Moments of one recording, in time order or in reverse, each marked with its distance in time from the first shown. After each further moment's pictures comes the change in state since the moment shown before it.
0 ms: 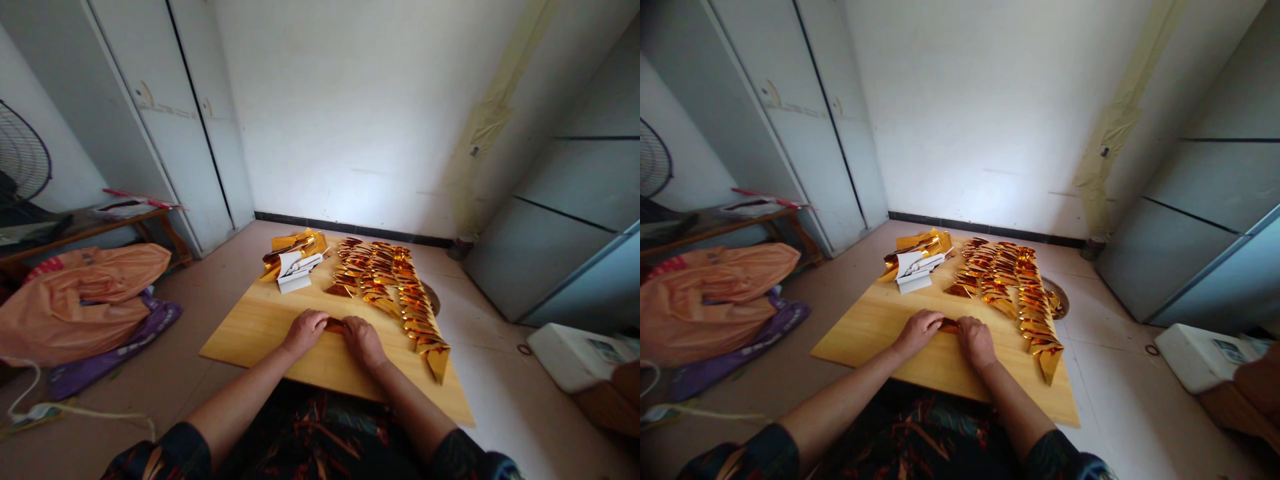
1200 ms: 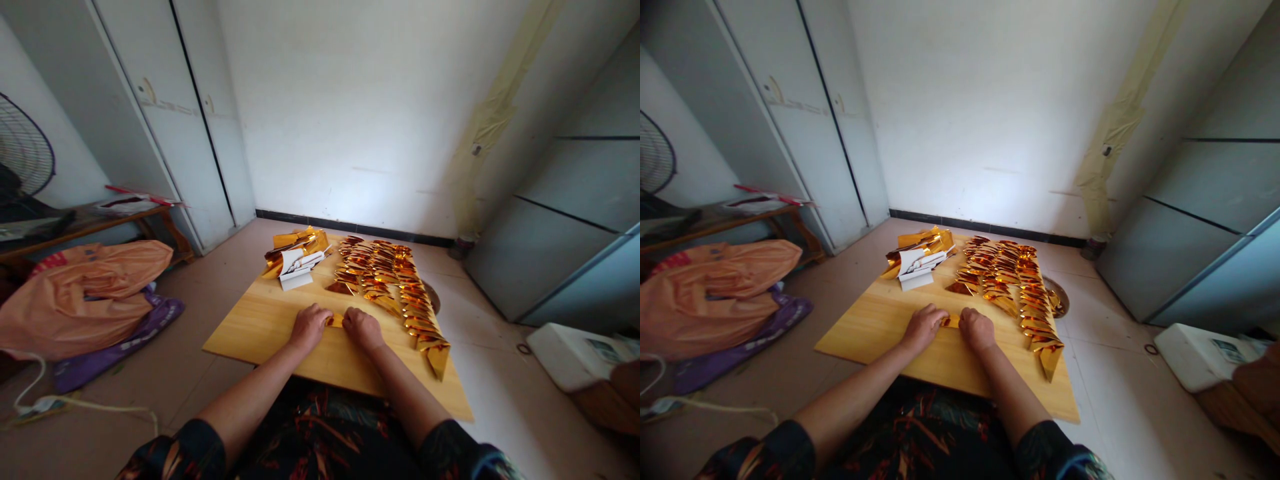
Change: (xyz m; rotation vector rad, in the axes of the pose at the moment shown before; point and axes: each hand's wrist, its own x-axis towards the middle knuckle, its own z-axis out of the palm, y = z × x) left_hand 0.003 0.019 -0.006 0.171 -0.132 -0.163; right_hand 0.020 -0.001 -0.002 -0.109 -0.151 0.184
